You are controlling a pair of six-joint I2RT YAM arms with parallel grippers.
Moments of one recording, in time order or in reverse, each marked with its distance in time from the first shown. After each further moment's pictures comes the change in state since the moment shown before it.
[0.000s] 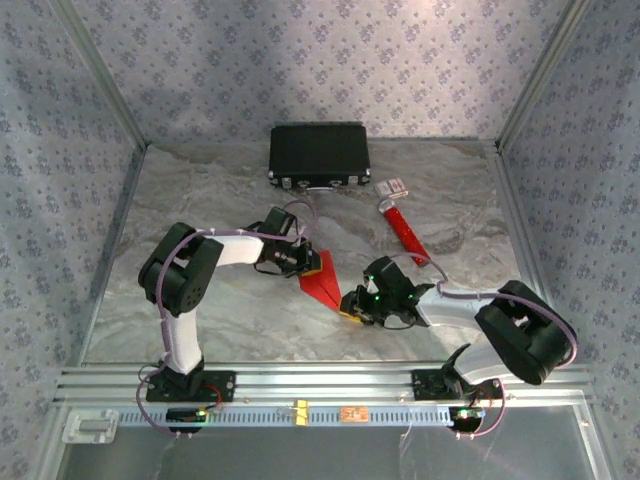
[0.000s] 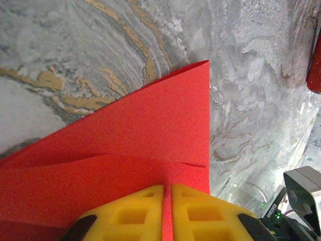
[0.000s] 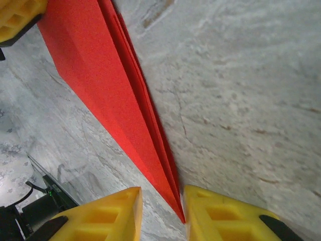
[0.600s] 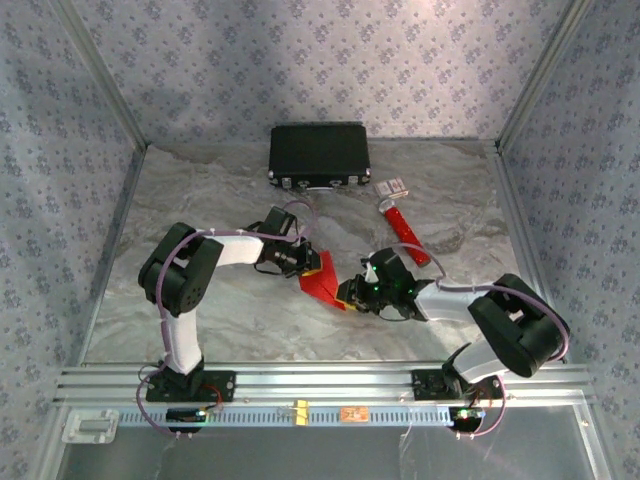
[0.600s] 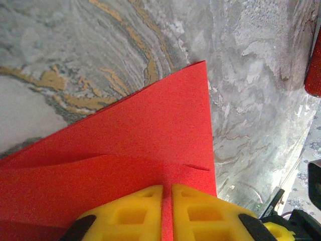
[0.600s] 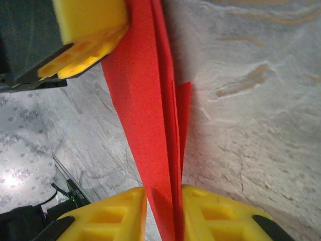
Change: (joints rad) left arm 0.000 -0.001 -0.002 0.007 0.006 -0.023; right arm -0.055 0.043 0.021 0.145 -0.040 -0.051
